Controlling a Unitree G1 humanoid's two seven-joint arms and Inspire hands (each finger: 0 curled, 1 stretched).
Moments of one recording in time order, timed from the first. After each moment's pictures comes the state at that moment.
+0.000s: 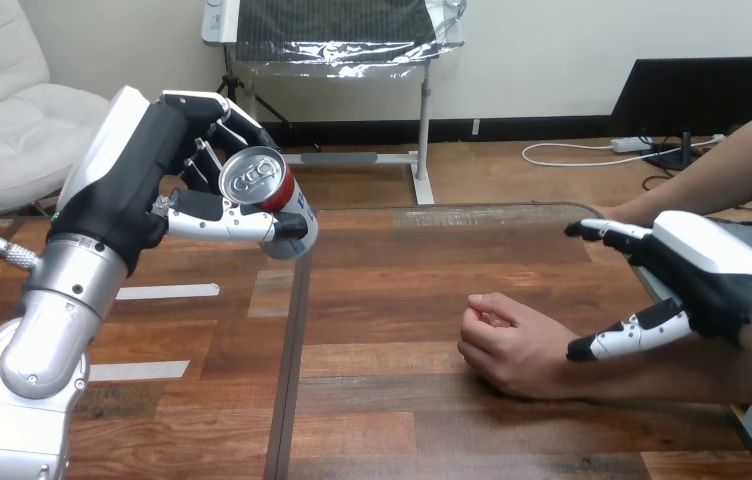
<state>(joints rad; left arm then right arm) -0.22 0.46 0.04 -0.19 0.25 0.09 -0.20 -0.39 -0.71 0.10 0.68 -0.54 -0.52 0.21</state>
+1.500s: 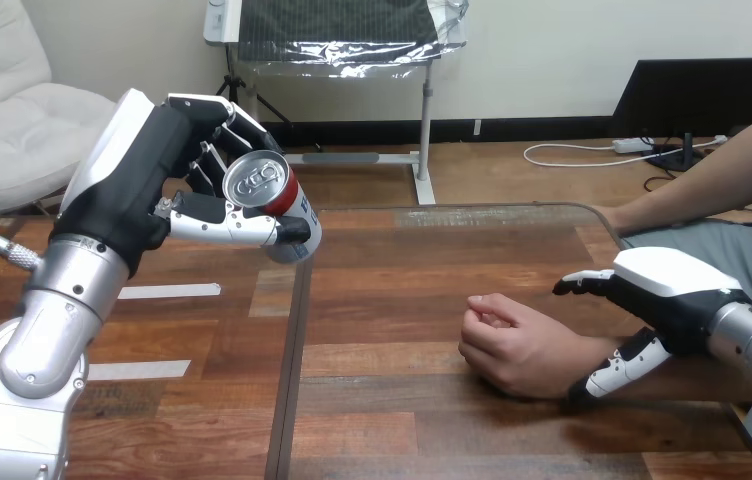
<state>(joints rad) -0.22 0.46 0.04 -0.19 0.24 0.09 -0.23 -0.54 -0.71 0.32 0.86 -0.71 -0.47 0.19</state>
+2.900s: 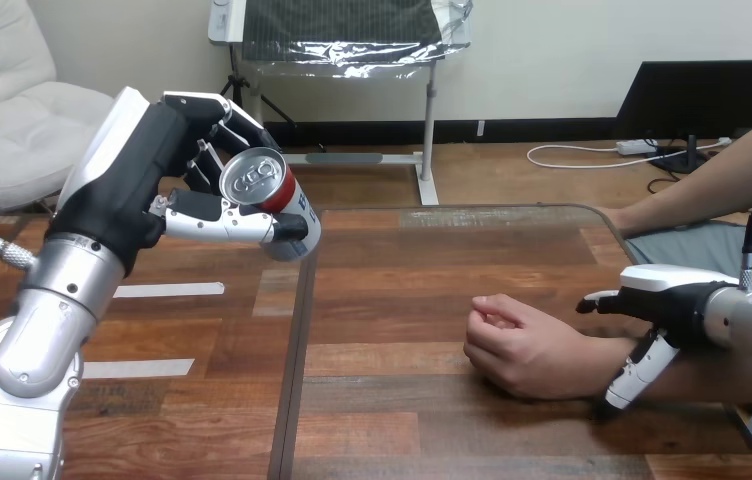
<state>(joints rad) -0.22 0.46 0.06 -0.19 0.22 0.09 -0.23 -0.65 -0.69 0.39 0.87 -0.69 -0.19 0.52</state>
